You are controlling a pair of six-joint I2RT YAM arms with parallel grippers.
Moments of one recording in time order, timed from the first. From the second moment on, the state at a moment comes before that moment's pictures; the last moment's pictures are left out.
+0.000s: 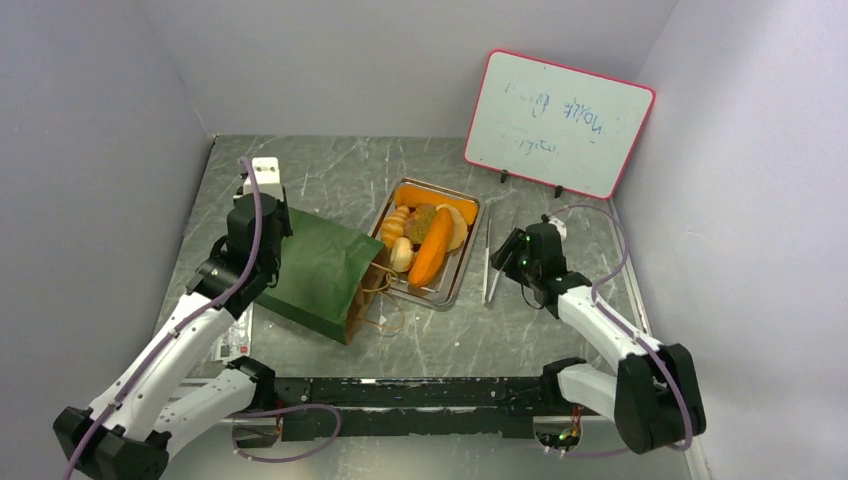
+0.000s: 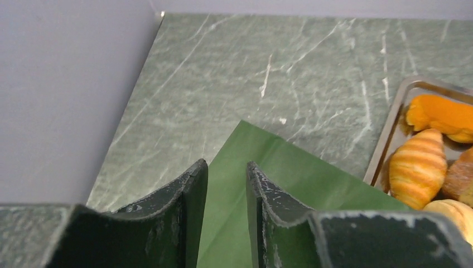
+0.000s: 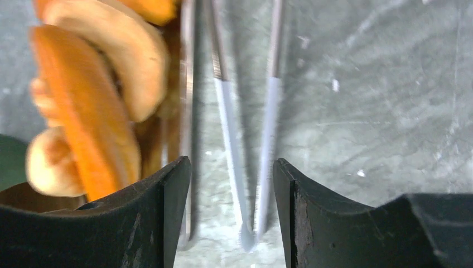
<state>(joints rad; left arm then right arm) -0.47 0.87 0.86 -0.27 -0.65 -0.05 0.25 1.14 0.49 -0.08 0.05 0.69</state>
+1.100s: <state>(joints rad) 0.08 1.04 0.83 -0.49 -0.11 -0.24 1.17 1.48 0.98 -0.07 0.23 0.80</state>
